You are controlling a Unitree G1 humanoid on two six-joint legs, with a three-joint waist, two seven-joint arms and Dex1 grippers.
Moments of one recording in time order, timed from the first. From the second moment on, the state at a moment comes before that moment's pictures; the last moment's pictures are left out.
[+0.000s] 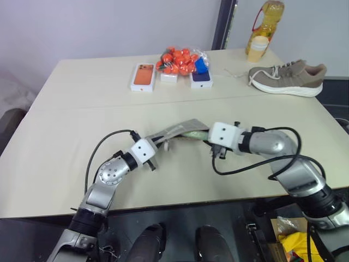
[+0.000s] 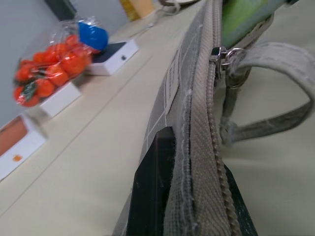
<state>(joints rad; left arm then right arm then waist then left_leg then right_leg) -0.27 0.37 -0.19 0.05 0.09 -0.19 -0.54 -0.55 -0.76 0.37 -0.33 -0.18 0.51 0.85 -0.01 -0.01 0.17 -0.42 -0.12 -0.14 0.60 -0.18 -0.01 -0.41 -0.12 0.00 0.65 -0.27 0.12</state>
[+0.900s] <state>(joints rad) -0.60 0.29 -0.07 0.05 -0.24 0.53 -0.60 -0.44 -0.56 -0.03 -0.53 0.32 0.92 0.88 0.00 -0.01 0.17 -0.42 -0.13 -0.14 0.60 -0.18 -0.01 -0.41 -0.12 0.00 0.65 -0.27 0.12</state>
